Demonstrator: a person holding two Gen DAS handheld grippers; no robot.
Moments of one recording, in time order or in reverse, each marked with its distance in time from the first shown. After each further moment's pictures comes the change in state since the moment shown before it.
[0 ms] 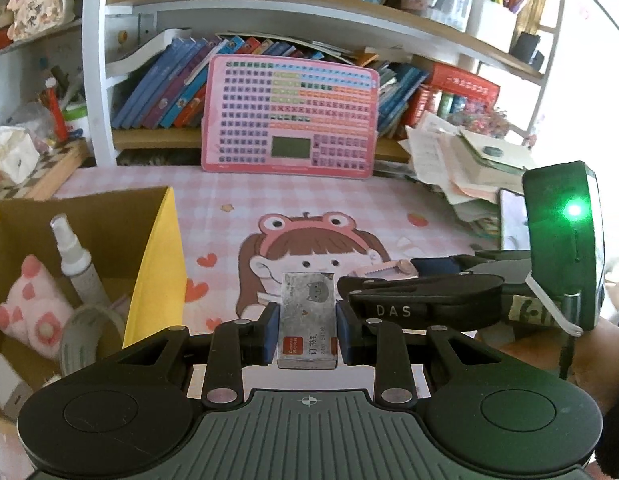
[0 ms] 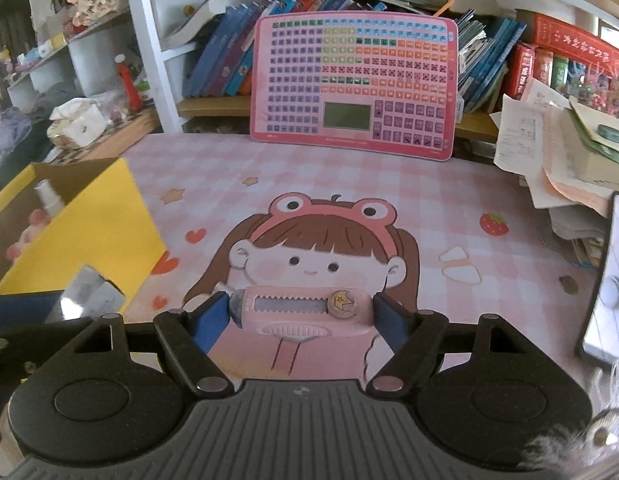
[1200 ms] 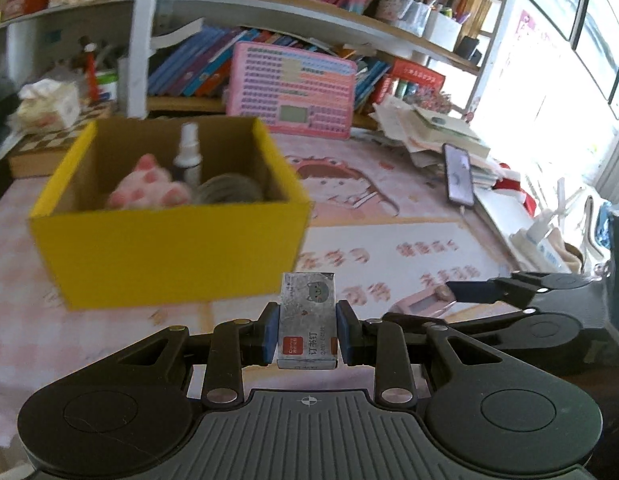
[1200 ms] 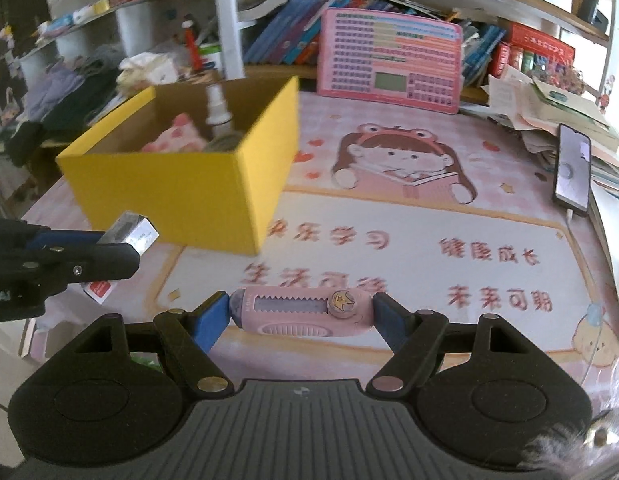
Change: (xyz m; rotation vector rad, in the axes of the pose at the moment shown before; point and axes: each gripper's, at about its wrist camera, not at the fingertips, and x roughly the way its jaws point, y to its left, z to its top) left arm -0.155 0.136 -0.106 0.024 0.048 -0.169; right arm -0.133 0.201 -0.126 0.017 0.035 -0.105
